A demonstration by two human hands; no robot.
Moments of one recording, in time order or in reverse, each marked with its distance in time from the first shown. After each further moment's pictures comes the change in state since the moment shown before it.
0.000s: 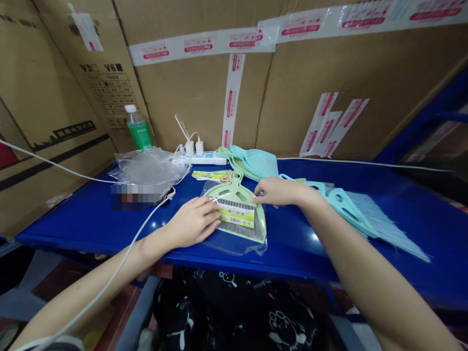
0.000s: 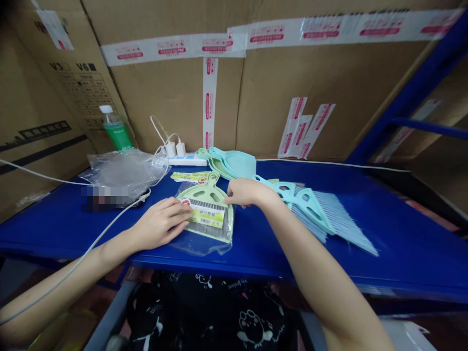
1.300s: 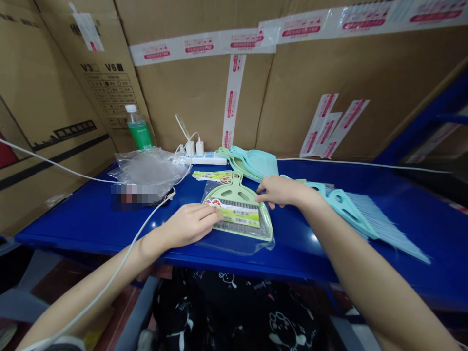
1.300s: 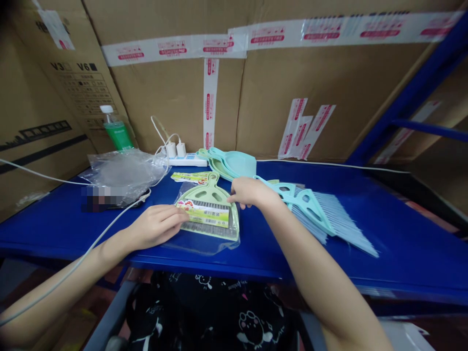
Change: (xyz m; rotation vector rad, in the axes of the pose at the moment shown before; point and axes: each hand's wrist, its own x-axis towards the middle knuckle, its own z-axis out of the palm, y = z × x) left_hand -0.004 -0.004 -0.005 -0.054 0.081 0.086; right_hand -0.001 0.000 -0.002 -0.005 -0.009 0.125
